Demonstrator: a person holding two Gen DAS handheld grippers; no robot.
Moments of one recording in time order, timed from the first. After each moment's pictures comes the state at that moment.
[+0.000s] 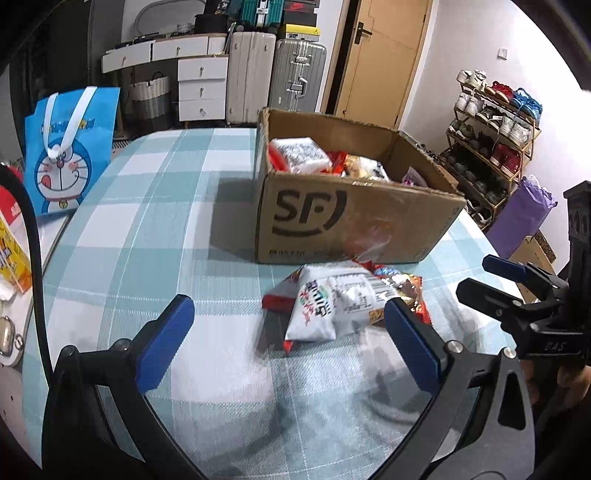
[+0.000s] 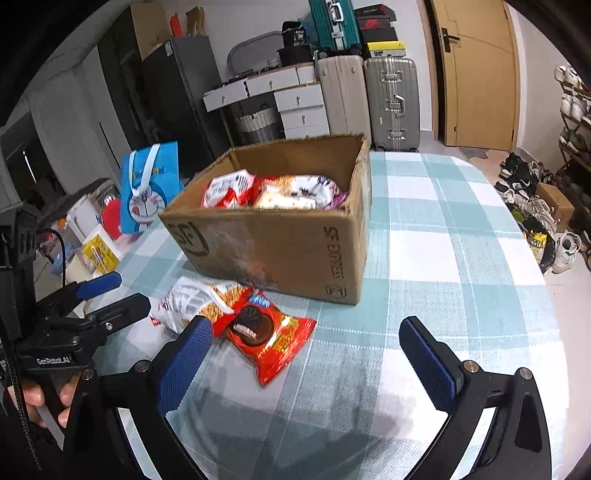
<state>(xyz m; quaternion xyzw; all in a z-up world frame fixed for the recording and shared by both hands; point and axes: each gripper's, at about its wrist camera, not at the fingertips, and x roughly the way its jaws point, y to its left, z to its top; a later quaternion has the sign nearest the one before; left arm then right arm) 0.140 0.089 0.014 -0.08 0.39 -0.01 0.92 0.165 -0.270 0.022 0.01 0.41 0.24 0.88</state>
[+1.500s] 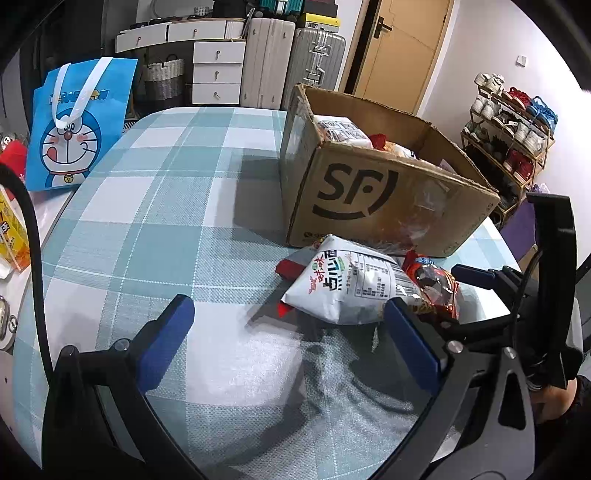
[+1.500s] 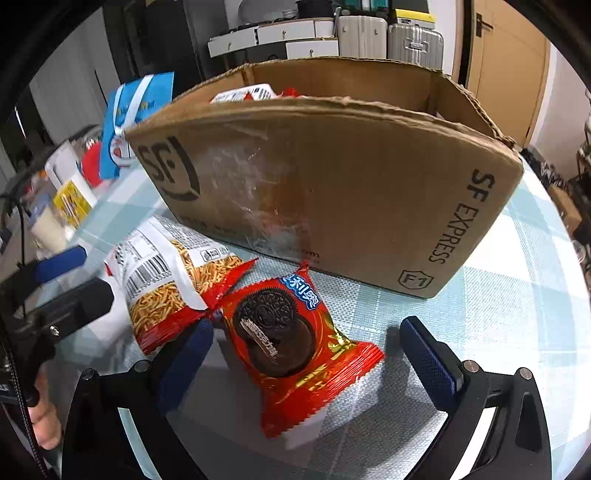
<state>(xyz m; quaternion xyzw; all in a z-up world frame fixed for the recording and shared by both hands) 0.151 0.114 -0.017 -0.11 0.41 0.01 0.91 0.194 -0.188 -0.044 -0.07 0.48 0.24 0.84</state>
